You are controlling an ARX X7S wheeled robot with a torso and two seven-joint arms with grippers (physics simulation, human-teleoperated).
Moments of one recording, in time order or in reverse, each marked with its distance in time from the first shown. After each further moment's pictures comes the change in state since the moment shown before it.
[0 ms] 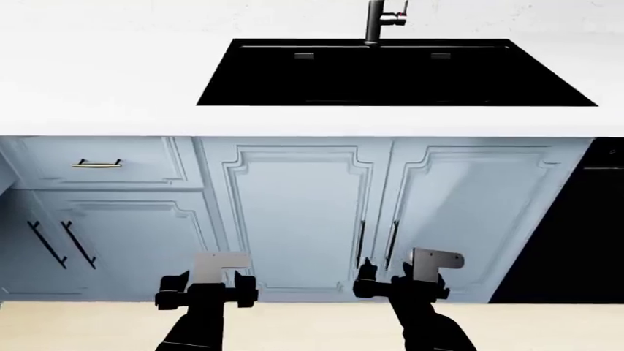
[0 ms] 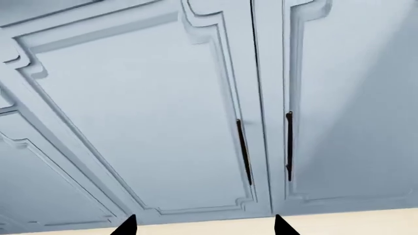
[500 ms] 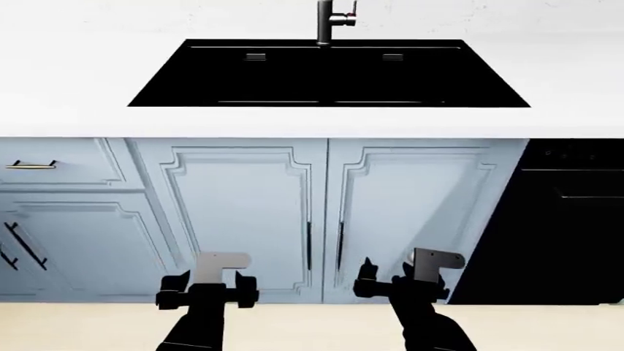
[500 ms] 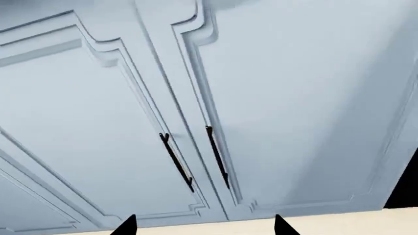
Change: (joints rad) left arm 0.001 0.002 -0.008 0.000 0.016 0.000 0.005; right arm 0.010 -0.006 0.007 0.026 0.010 -0.010 -0.017
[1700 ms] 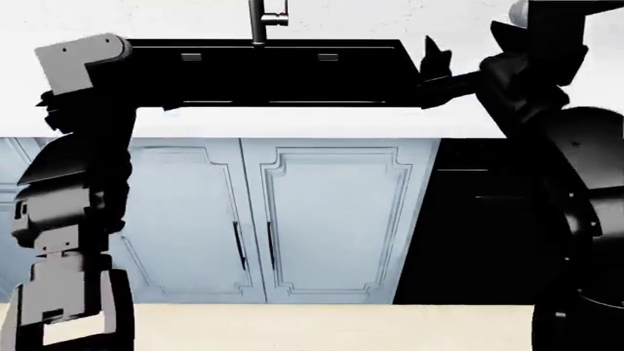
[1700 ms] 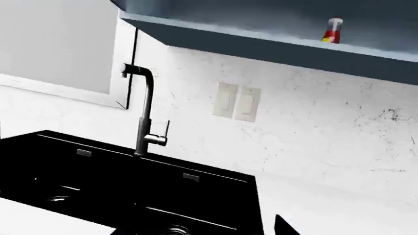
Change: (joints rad) left arm -0.371 -0.169 -0.274 0.788 -0.120 -0.569 0.178; right arm 0.360 0.247 0.355 -1.357 -0.391 1.105 -0.036
